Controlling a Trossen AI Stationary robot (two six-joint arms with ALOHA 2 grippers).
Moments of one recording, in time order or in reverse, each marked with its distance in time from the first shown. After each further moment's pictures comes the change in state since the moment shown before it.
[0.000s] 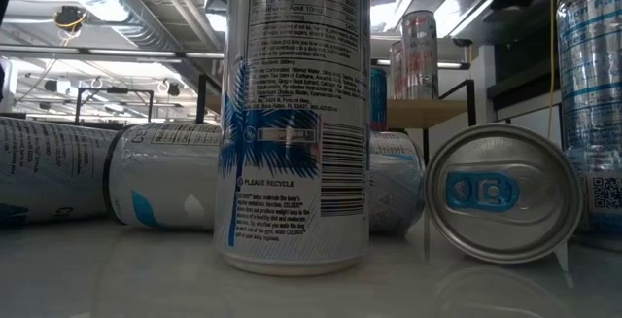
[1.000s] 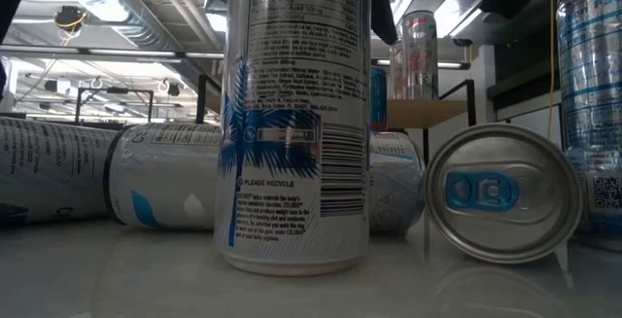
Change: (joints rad) left arm -0.002 0.156 0.000 -0.155 -0.051 -0.284; right arm 0.509 -0.065 -0.327 0.449 0.197 0.198
